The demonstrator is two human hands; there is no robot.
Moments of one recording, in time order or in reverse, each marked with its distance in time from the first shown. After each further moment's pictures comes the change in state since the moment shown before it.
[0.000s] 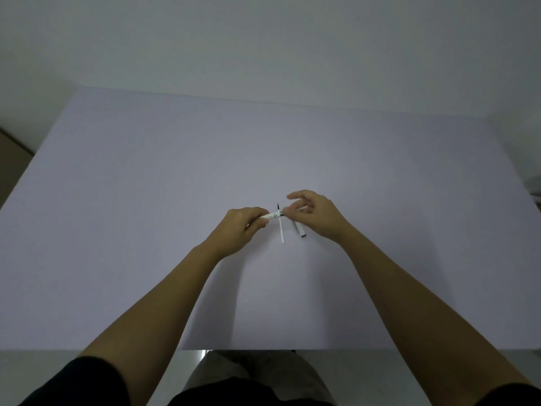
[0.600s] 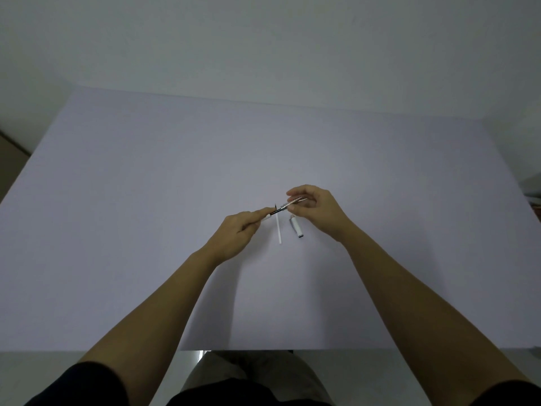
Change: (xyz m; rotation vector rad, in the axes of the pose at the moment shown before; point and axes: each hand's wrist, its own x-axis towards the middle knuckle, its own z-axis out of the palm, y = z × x) left_hand -0.009 0.001 0.005 -0.180 -0.038 -0.093; right_hand 0.003 -0.002 -0.009 0.177 0.027 -0.042
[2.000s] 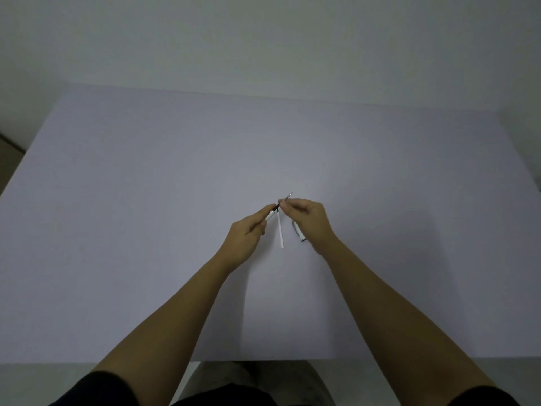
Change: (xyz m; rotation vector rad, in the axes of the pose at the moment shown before) left_hand 0.019 -0.008 0.024 -0.192 0.089 -0.137; right_hand 0.017 0.025 0.034 0.228 0.169 0.077
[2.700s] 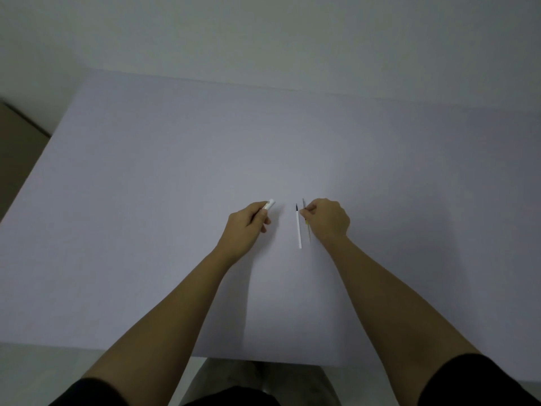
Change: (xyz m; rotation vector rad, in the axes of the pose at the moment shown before) left_hand 0.003 -0.018 -0.028 -0.003 0.170 -0.056; right_hand 0.035 0.021 0.013 -1.007 0.193 0.165
